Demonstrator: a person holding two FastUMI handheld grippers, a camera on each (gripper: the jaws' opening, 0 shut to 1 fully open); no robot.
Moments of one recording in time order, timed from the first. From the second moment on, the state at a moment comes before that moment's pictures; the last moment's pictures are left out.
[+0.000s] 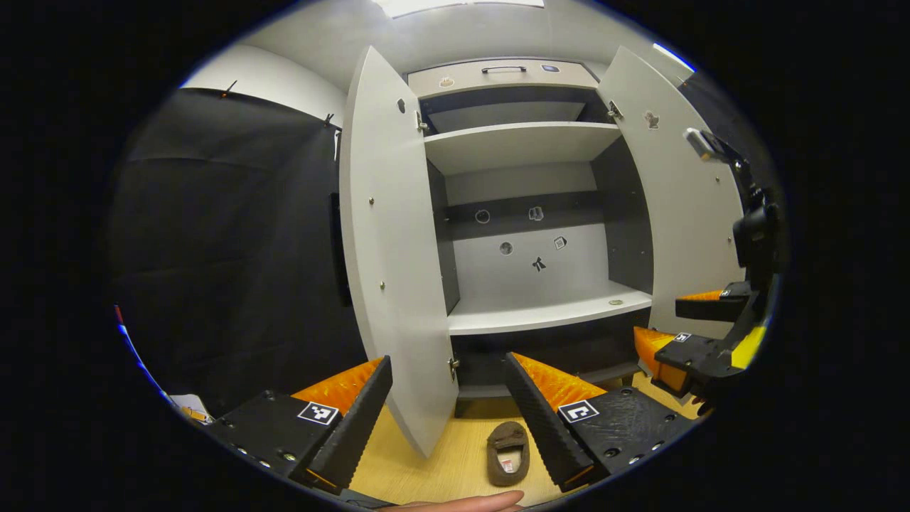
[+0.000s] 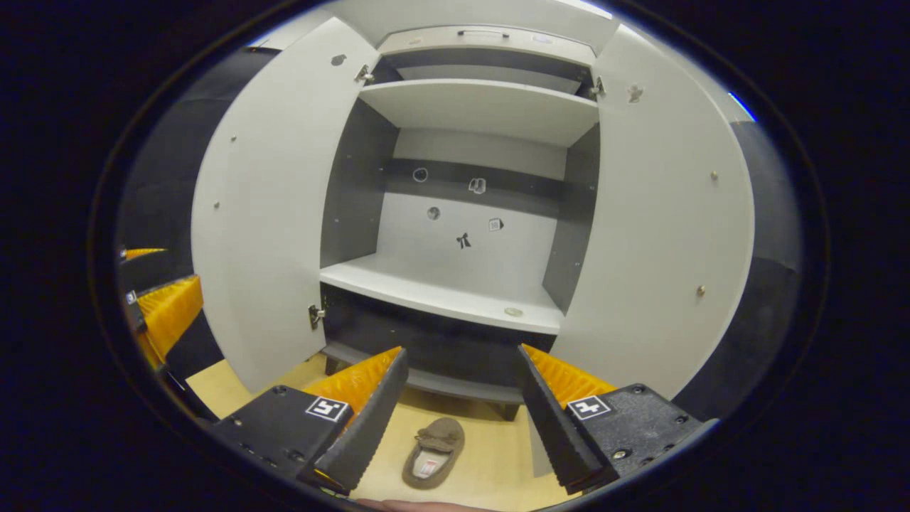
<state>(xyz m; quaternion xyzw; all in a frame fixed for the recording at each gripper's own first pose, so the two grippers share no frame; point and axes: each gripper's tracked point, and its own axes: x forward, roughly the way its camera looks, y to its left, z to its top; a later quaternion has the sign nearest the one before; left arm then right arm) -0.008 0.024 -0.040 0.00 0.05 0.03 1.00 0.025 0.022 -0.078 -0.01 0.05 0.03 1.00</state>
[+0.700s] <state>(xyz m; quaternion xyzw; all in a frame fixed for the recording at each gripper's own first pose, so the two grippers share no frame) -0.007 0.006 -0.102 0.01 0.16 0.03 0.99 0.084 0.074 -0.311 0.05 0.28 0.10 0.95</state>
